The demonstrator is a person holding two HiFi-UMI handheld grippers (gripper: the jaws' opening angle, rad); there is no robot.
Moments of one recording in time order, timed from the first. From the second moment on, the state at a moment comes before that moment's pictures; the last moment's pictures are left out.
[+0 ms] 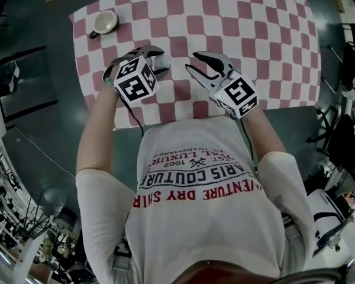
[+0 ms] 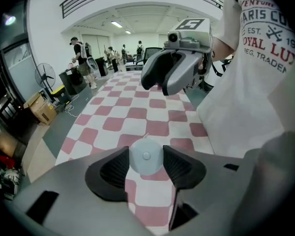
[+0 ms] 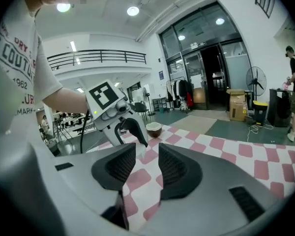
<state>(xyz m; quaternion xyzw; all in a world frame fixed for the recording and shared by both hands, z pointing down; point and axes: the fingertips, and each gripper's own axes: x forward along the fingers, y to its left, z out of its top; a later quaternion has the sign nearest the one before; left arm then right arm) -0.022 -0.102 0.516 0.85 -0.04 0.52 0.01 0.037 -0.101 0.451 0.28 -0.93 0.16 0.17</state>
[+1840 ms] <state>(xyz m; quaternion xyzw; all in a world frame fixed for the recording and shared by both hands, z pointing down) -0.027 -0.070 0.440 0.86 0.01 0.51 -0.07 0.017 -0.067 0.427 0.23 -0.95 0.09 0.21</state>
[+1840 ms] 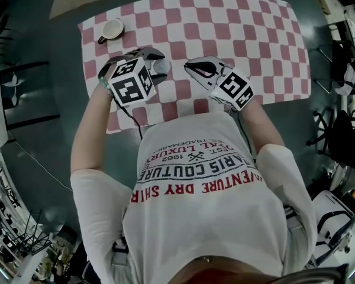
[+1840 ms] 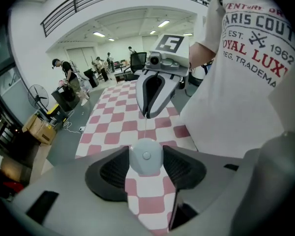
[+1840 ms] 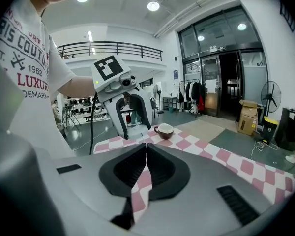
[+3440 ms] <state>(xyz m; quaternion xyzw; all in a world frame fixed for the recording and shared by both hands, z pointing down) -0.030 -0.120 0.472 0.86 -0.18 0.48 -0.04 0.141 -0.130 0.467 0.46 -0.82 0.22 0.26</state>
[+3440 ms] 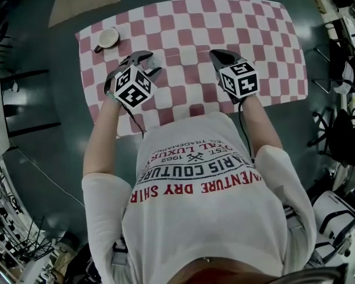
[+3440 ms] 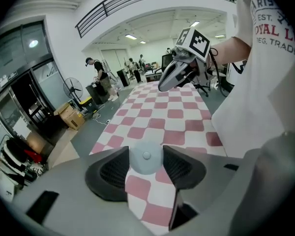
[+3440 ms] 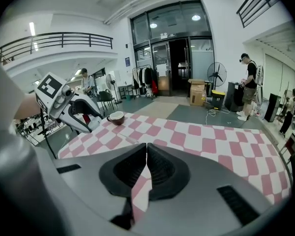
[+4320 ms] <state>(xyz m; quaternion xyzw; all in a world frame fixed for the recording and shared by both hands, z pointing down) -0.047 -0.135 0.476 0.87 -0.23 0.44 0.00 0.188 -0.142 0.471 0.54 -0.77 0.23 0.26</state>
